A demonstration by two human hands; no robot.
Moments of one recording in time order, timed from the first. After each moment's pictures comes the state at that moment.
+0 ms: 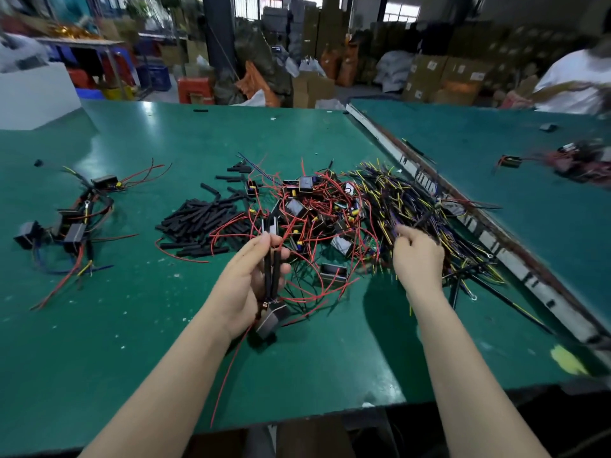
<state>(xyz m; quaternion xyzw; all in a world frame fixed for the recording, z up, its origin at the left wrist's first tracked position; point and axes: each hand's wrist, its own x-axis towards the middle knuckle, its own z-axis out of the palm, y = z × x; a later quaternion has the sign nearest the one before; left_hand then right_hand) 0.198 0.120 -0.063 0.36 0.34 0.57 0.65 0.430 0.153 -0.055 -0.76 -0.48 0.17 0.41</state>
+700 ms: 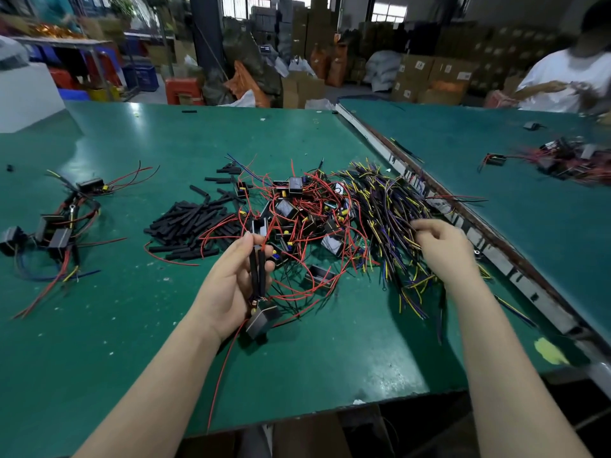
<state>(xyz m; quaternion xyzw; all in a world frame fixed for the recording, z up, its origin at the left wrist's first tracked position) 0.193 0.128 -0.071 0.35 0.32 0.58 0.66 0.489 0.149 -0.038 -0.75 -0.51 0.16 0.38</state>
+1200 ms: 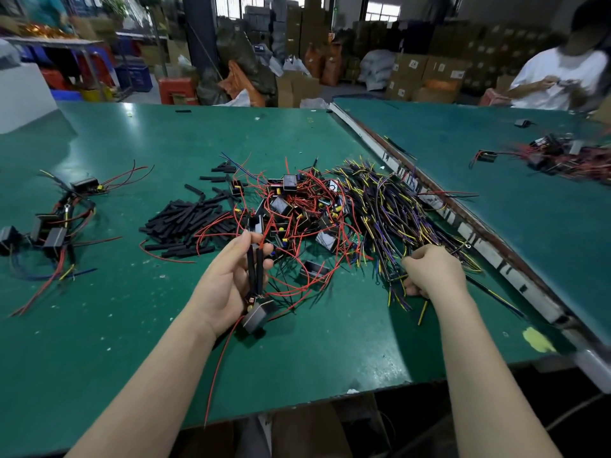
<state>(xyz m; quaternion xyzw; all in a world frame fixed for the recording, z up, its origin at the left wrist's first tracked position) 0.192 0.123 -0.073 0.37 0.34 0.56 0.66 0.474 0.126 -0.052 -0.85 -0.42 0.21 0.26</state>
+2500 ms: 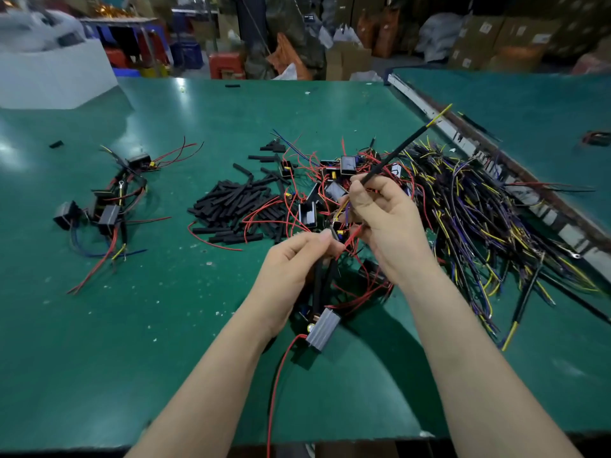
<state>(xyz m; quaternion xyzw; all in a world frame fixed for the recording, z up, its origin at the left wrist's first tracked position) 0.200 0.130 -0.069 0.48 0.40 0.53 0.57 0.334 0.179 -0.042 -0.36 -0.51 0.51 0.59</state>
